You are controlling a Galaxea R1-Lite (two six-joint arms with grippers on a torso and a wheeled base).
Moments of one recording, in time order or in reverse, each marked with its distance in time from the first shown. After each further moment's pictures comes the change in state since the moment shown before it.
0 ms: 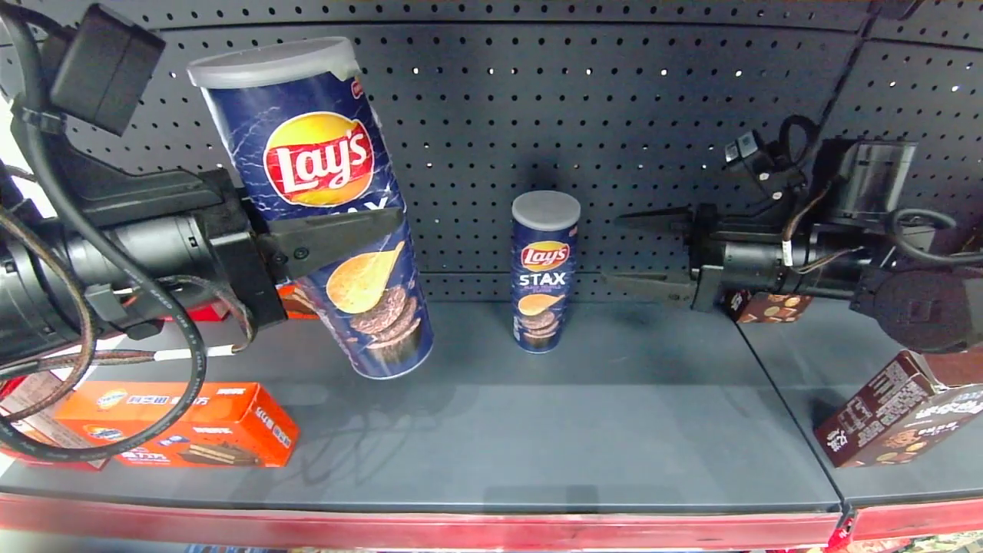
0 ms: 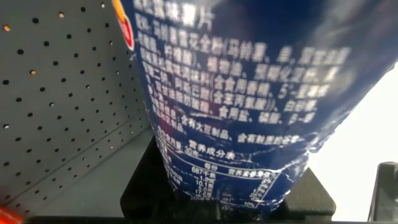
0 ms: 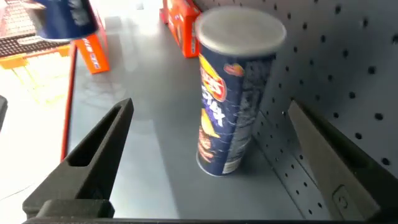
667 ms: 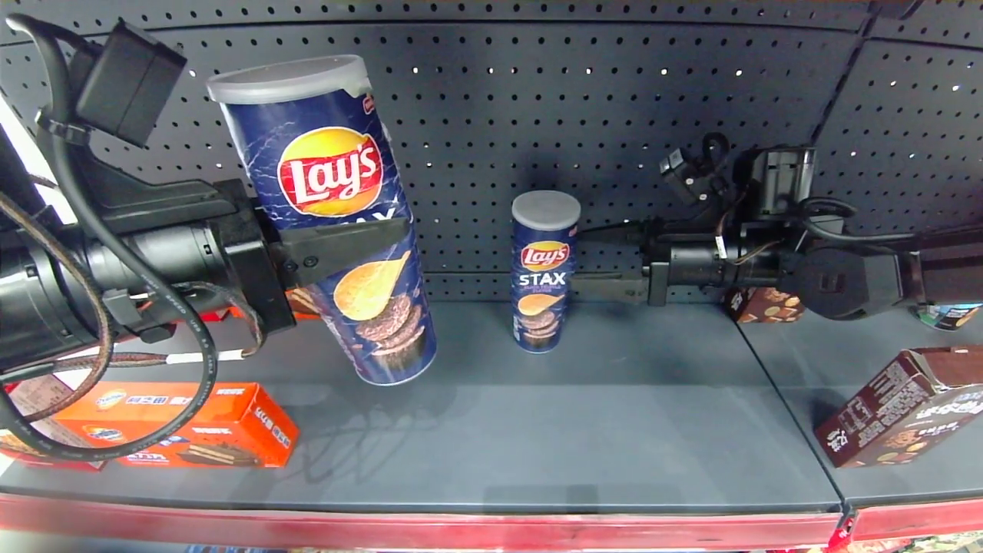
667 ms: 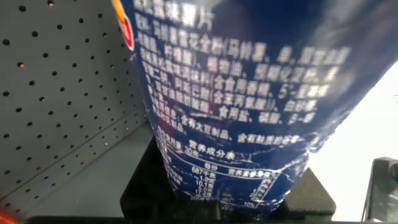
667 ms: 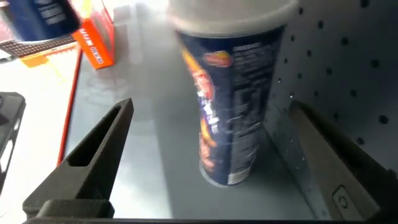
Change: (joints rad) left arm 0.007 0.016 0.004 0.000 -0.021 -0.006; right arm 0.029 0.170 -0.241 0.177 0.034 0.007
